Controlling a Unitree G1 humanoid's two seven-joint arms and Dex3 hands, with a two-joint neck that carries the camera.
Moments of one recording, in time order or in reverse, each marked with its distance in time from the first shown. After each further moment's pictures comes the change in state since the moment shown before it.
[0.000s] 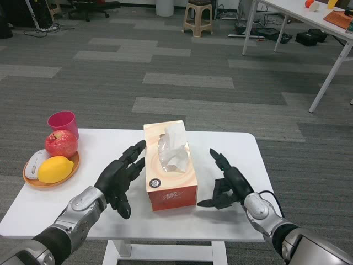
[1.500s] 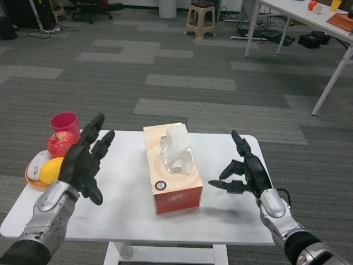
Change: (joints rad) left arm 0.178 0.035 0.466 -0.362 0.129 0.025 0.001; right arm 0.115 -0.035 -0.335 -0.293 -0.034 0.009 0.027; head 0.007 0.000
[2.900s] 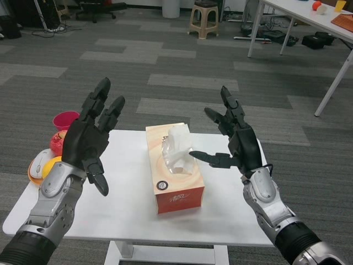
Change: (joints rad) left arm 0.005 -0.004 -0.028 -0.290 0.002 -0.010 0.047; right arm 0.029 0.006 -0.021 -0.456 0.001 -0.003 -0.053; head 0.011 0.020
